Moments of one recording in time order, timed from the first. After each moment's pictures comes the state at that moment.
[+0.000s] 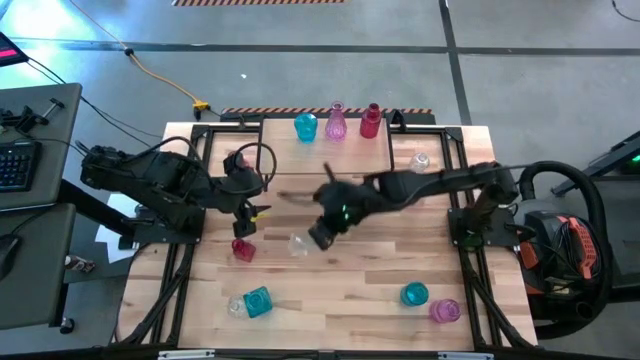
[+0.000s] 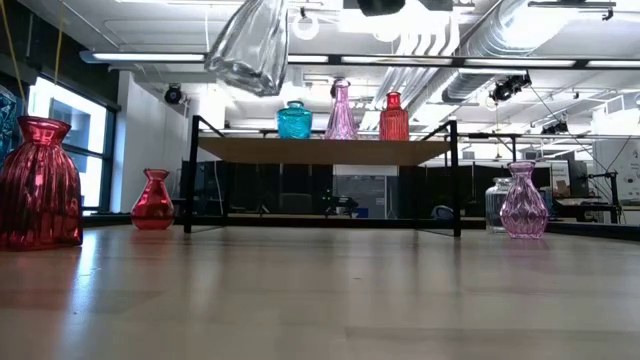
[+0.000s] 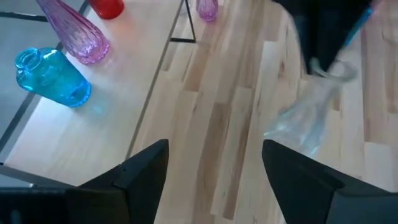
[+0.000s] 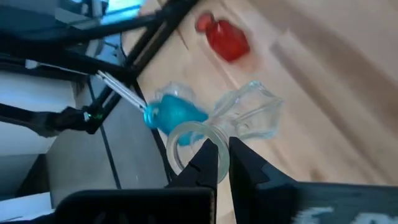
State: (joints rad) left arm -0.30 1.29 1.58 -1.20 -0.48 -0.34; right arm 0.14 1.77 1.77 -0.74 -0.12 0.91
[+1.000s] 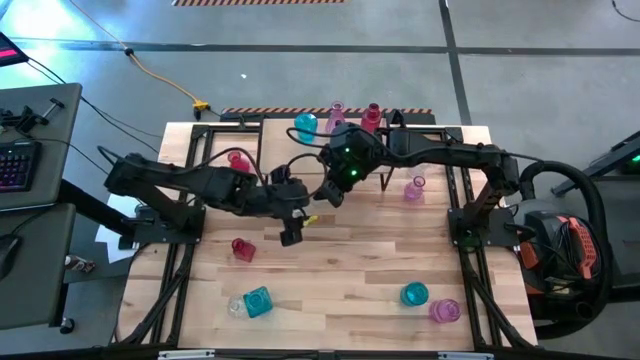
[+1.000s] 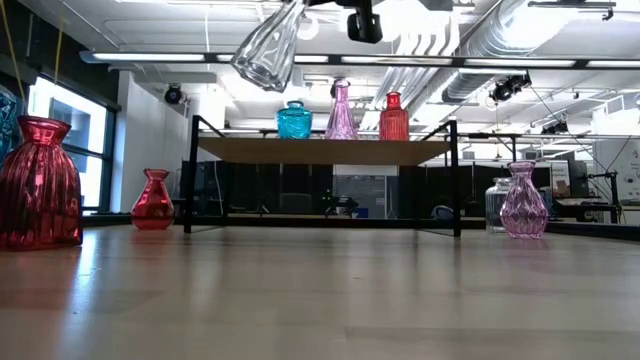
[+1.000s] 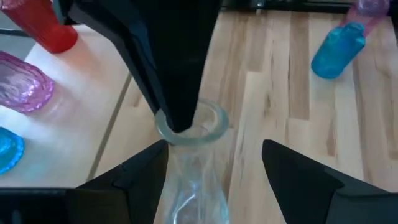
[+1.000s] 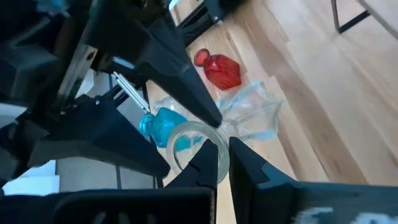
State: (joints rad) left arm -0.22 1.53 1.58 -0.87 -0.39 -0.23; right arm -0.12 1.73 1.77 -0.76 -0.41 0.58
